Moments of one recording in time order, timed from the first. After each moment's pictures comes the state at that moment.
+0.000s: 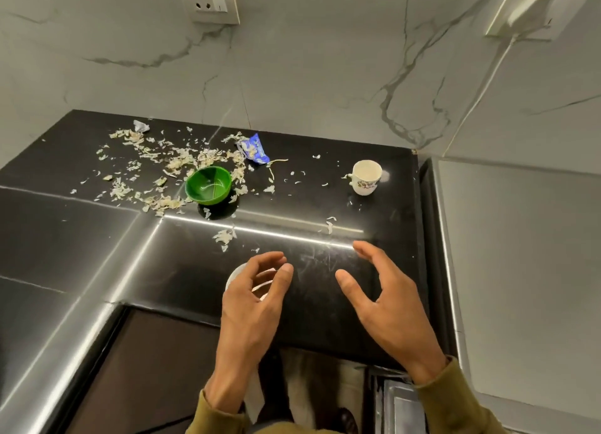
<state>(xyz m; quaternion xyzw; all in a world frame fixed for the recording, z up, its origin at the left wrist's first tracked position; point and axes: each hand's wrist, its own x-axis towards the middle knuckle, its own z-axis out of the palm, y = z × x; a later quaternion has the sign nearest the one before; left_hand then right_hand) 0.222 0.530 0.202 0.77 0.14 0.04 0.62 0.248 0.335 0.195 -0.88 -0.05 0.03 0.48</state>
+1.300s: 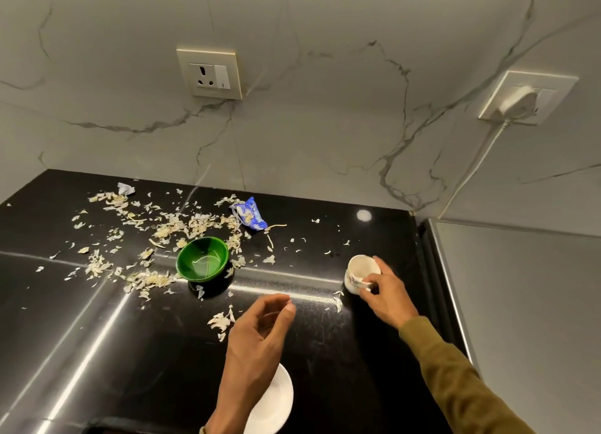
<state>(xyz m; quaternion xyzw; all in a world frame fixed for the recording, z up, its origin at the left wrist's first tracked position) 0.329 0.574 0.193 0.76 0.12 0.00 0.64 0.450 0.321 0.091 -0.93 0.02 0.07 0.36</state>
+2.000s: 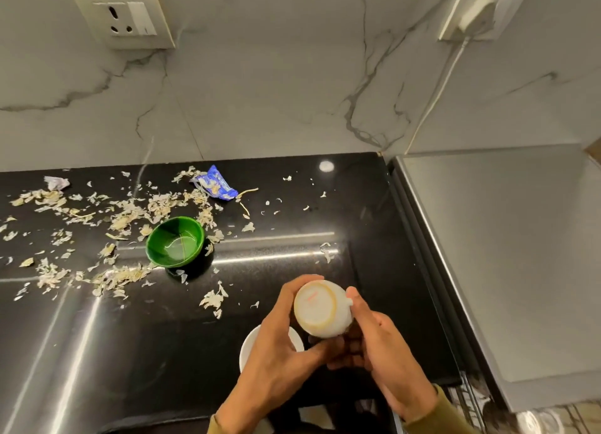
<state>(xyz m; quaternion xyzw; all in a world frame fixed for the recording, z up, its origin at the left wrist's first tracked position) 0.305 0.586 0.184 0.78 -0.14 -0.16 0.59 0.276 0.425 0.200 -0.61 0.23 0.19 0.74</state>
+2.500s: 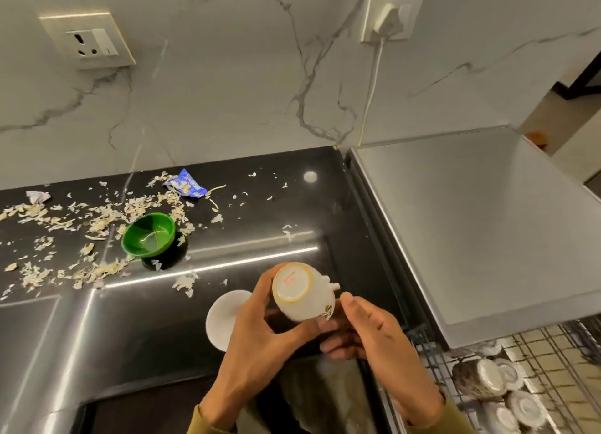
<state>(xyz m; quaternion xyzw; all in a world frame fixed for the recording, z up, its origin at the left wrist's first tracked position) 0.232 0.551 0.218 0.78 -0.15 -0.11 0.60 0.174 0.384 0.218 -0.65 0.18 0.10 0.73</state>
